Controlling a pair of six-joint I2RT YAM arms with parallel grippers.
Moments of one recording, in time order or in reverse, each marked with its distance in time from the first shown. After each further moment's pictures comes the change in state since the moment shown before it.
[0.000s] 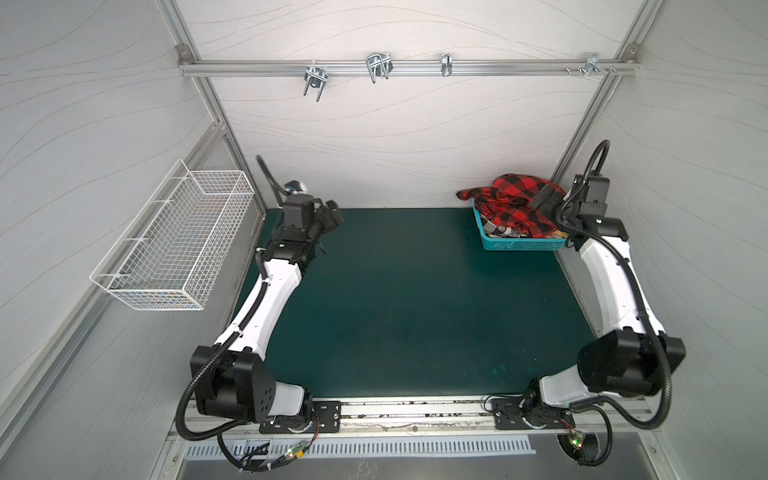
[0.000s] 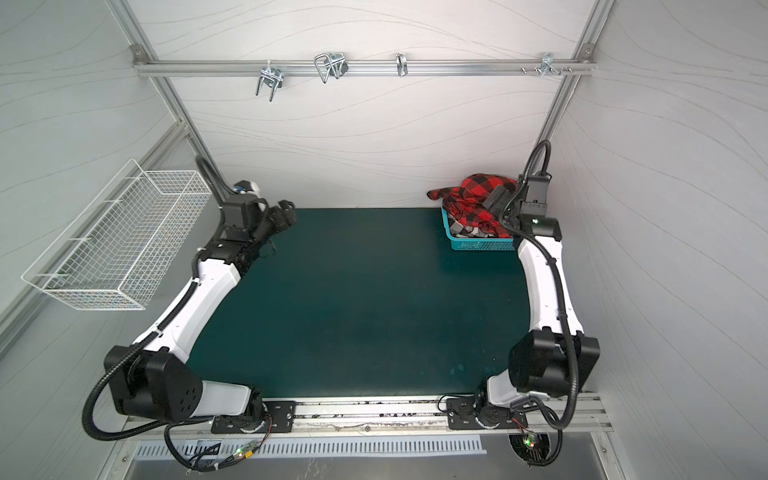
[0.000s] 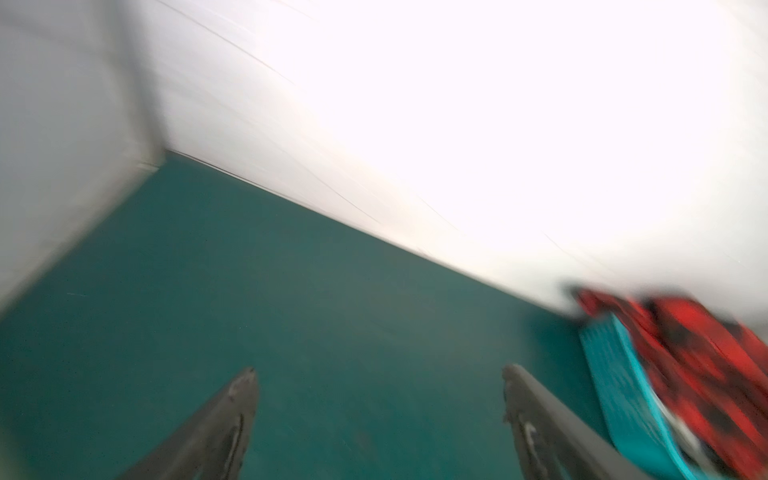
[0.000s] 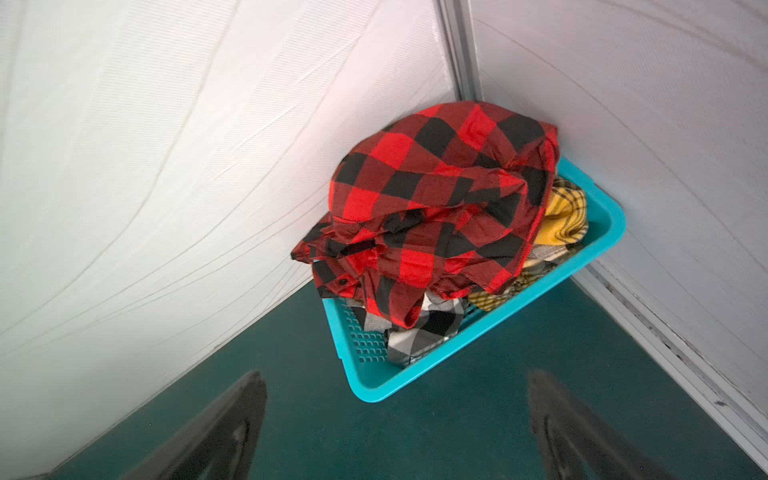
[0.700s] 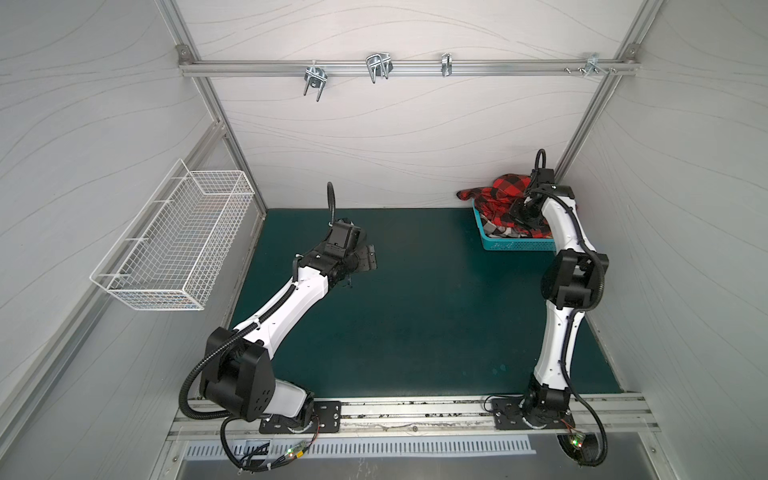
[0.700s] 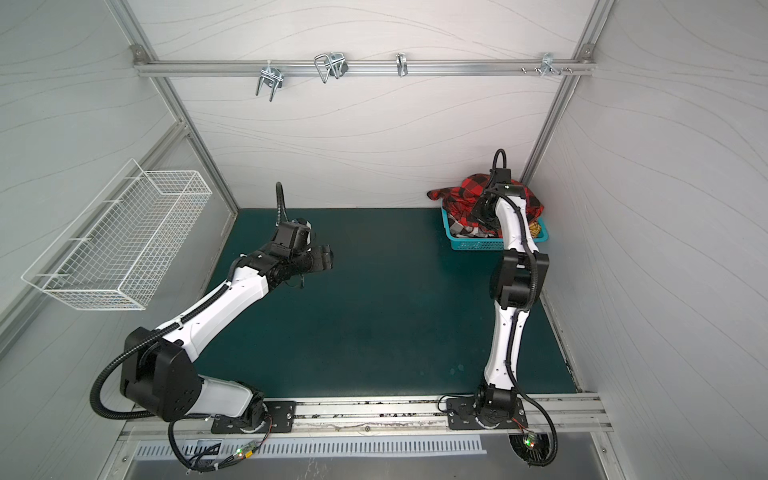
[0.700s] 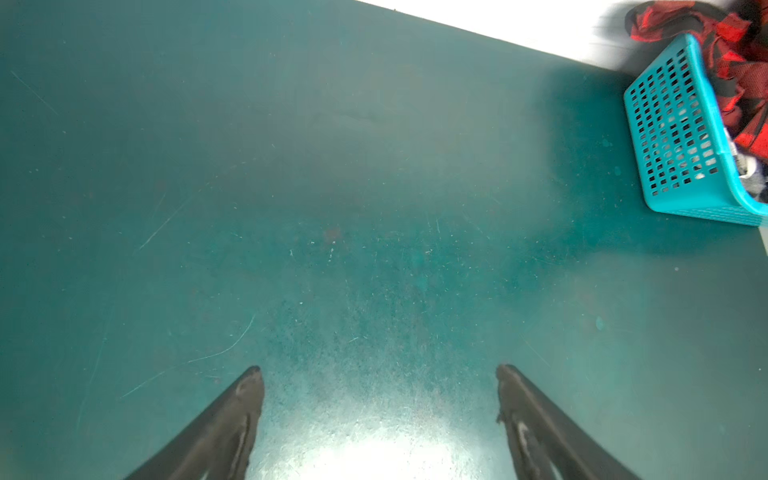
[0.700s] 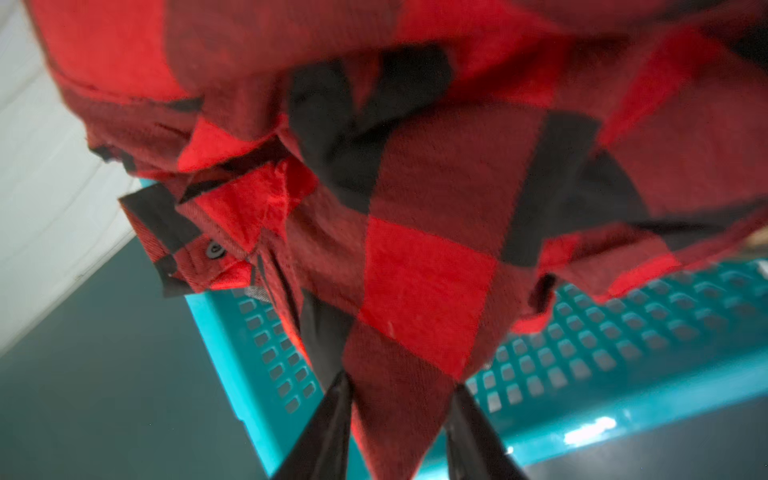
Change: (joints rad) left arm -0.145 0.059 -0.116 -0.203 0.014 0.000; right arm 0.012 0.713 0.626 -0.361 -0.141 -0.051
